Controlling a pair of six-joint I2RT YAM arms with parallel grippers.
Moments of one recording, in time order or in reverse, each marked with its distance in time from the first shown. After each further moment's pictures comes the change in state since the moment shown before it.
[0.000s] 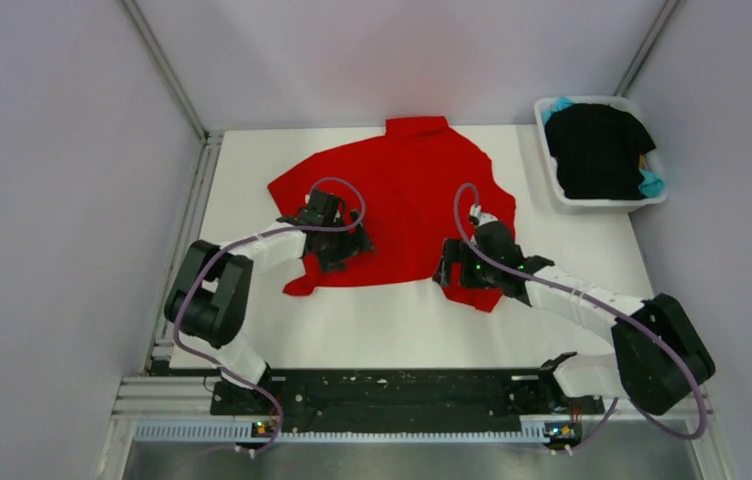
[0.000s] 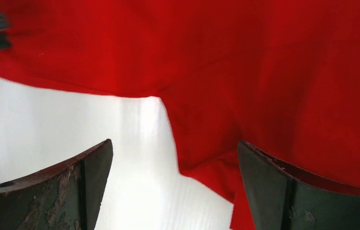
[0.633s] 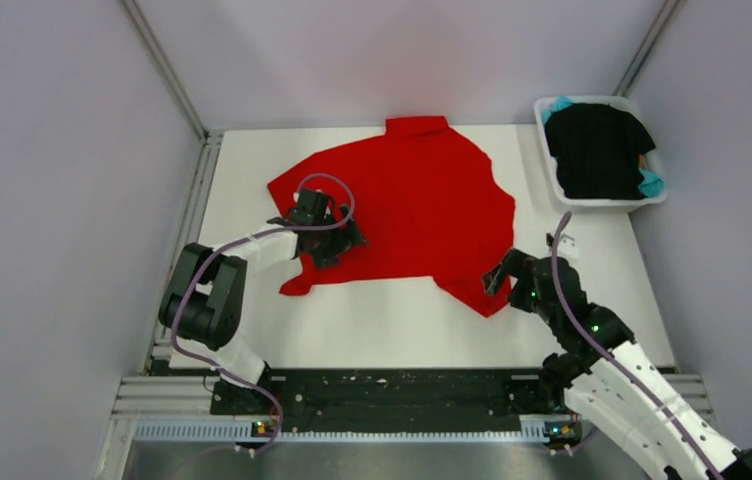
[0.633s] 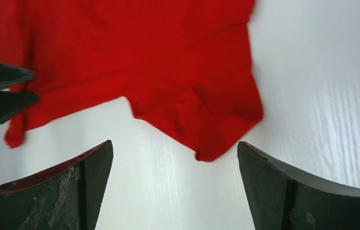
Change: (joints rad) left arm 0.064 0.005 -0.029 0.059 0.004 -0.021; right arm -0.027 -0.664 -0.101 -0.506 0.363 0.249
